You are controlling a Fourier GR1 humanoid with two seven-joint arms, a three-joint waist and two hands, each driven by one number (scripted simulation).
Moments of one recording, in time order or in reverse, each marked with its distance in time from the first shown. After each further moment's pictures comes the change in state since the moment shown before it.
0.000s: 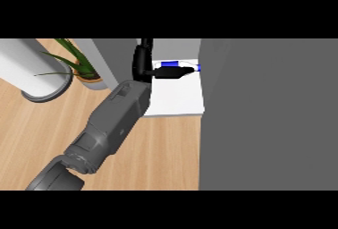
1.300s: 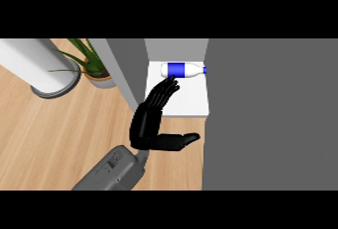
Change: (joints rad) left arm 0.667 0.081 -0.367 -0.952 0.061 -0.073 0.116; right arm 0.059 -0.029 0.071 -0.021 0.042 -0.006 -0.023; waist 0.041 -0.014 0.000
